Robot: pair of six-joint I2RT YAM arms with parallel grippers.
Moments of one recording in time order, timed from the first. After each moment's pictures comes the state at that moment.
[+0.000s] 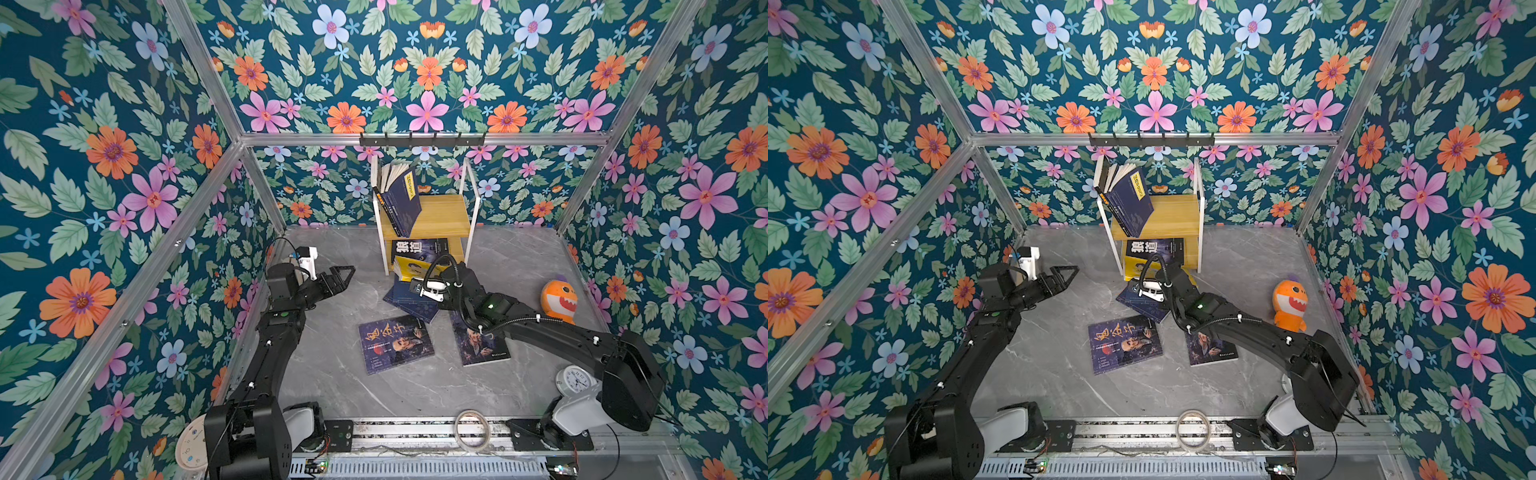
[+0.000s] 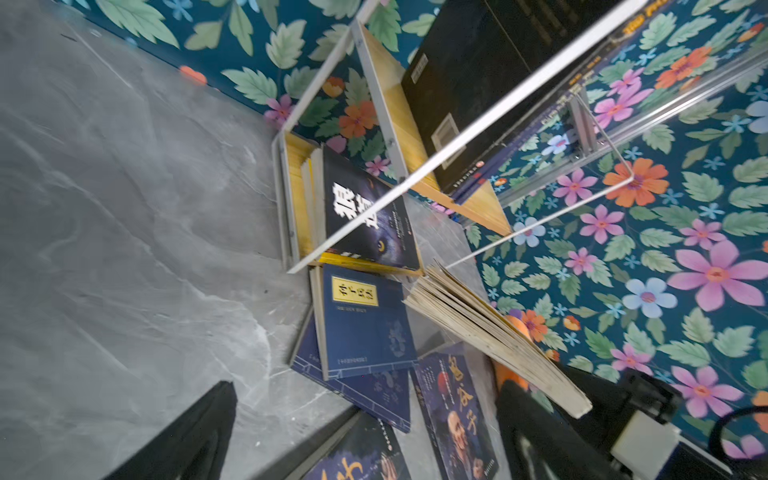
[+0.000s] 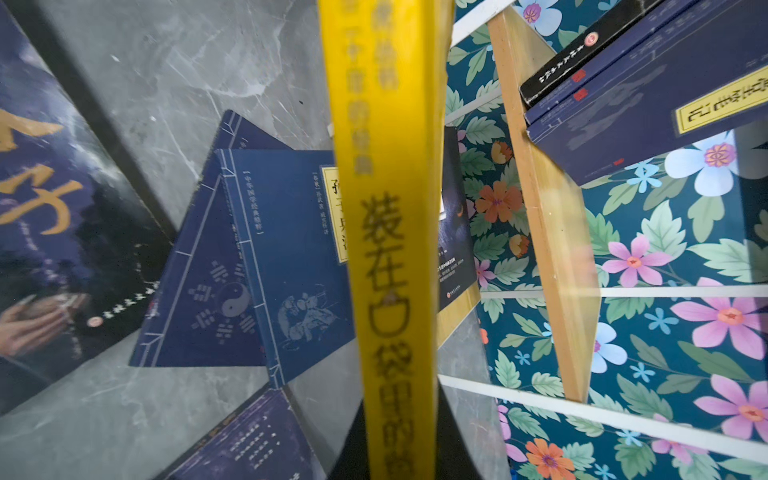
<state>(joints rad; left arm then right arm) 0.10 1.15 0.73 0.04 0.70 -0.52 0.79 1.52 1.10 -0.14 0.35 -0.90</state>
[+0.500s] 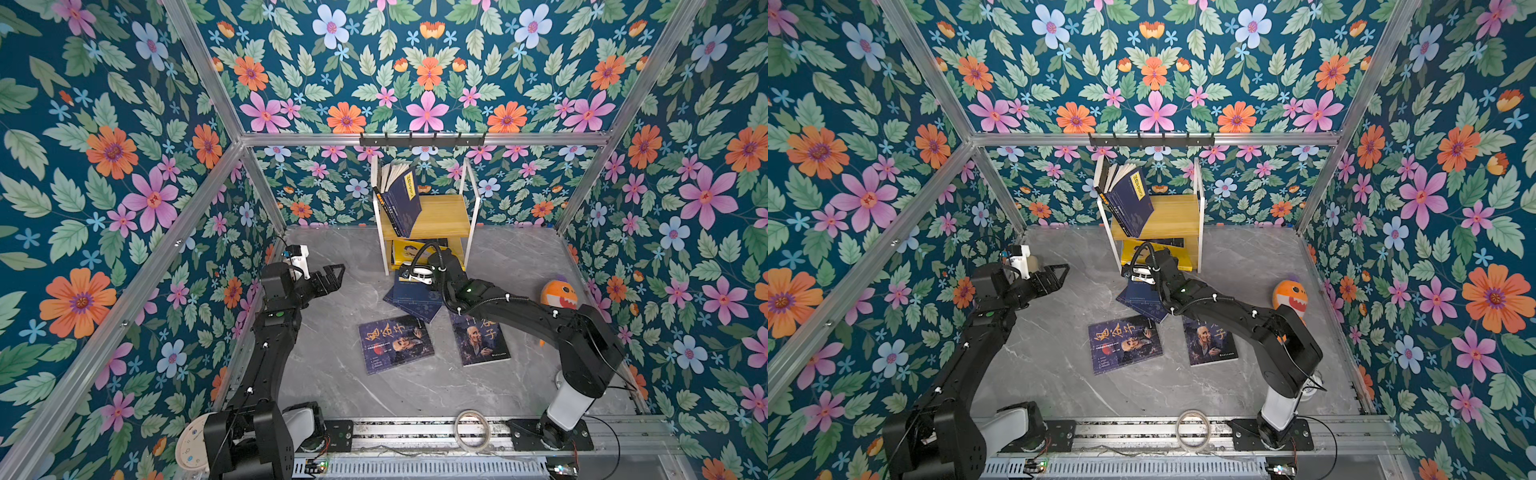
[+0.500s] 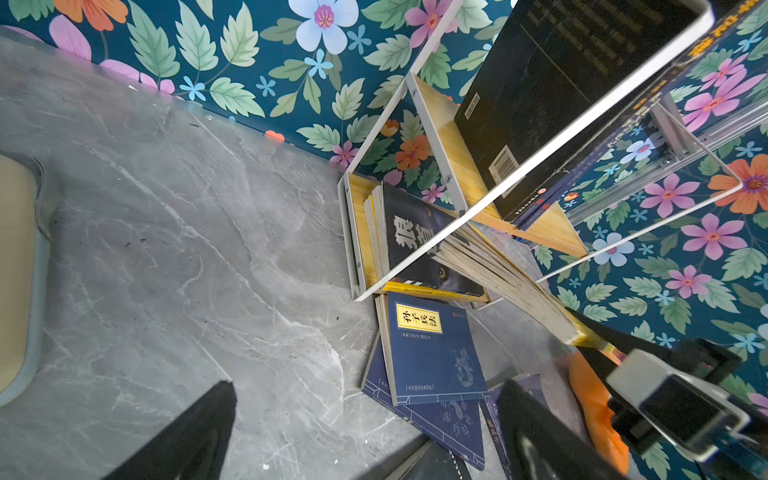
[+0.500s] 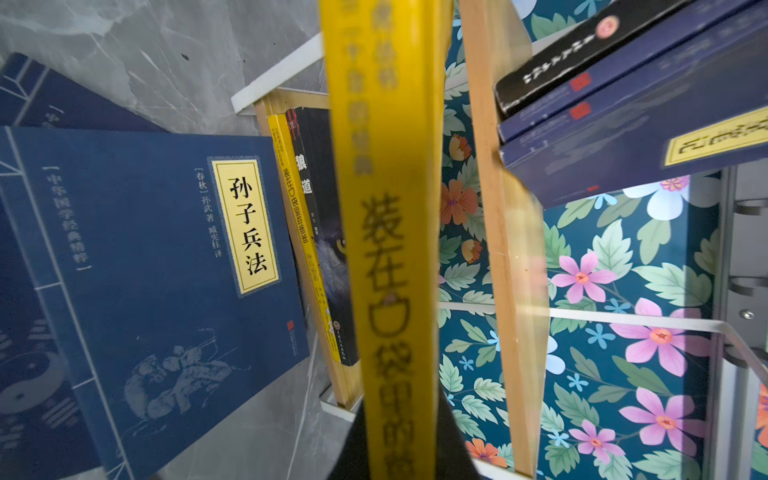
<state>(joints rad) 0.12 1.13 0.75 -0.02 0.57 -0.39 0.74 1.76 1.26 0.01 0.44 -1.04</state>
